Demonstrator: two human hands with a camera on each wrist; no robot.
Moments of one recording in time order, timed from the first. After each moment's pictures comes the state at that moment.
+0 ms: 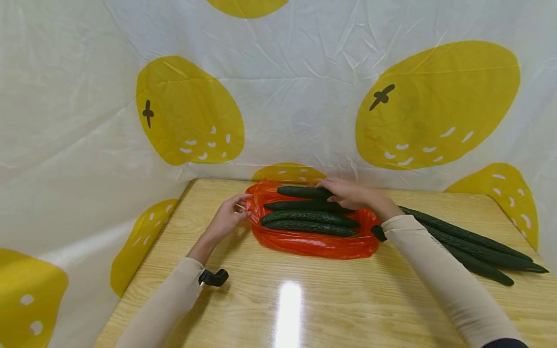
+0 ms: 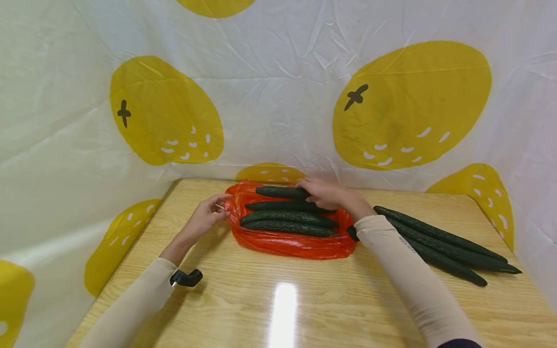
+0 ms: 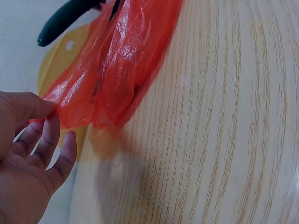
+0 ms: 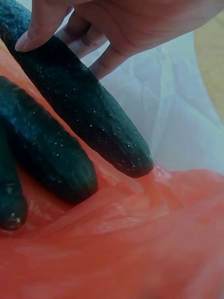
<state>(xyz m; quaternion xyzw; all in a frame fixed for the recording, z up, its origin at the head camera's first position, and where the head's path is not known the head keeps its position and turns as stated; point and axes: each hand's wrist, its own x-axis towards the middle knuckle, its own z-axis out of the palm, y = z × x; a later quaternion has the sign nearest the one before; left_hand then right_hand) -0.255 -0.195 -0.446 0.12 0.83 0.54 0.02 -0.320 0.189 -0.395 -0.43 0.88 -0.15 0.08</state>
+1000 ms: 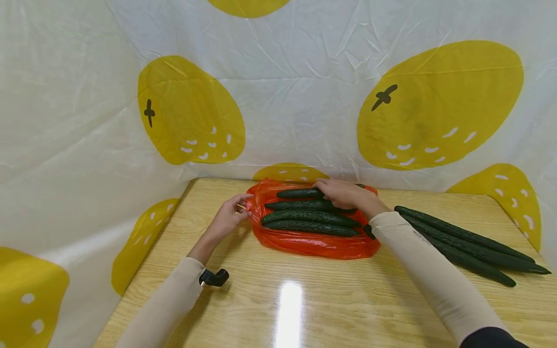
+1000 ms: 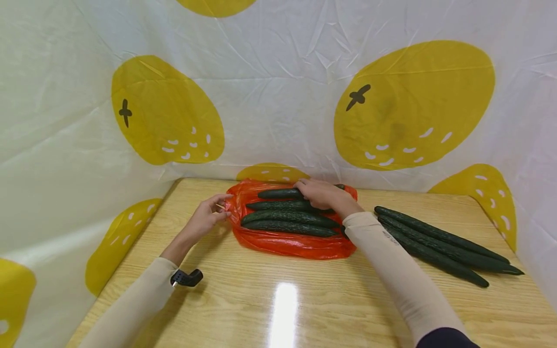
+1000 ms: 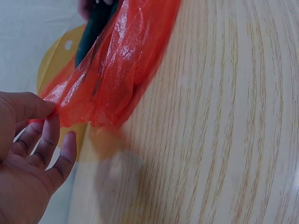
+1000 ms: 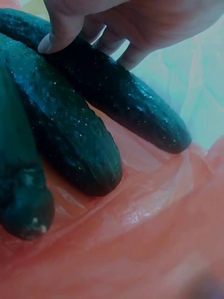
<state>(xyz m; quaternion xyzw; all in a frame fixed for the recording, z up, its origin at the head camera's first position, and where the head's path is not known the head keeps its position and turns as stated) -0.254 -0.194 -0.444 0.12 0.83 0.54 0.02 -0.332 0.174 -0.404 -0.39 0.92 -0.03 0.10</state>
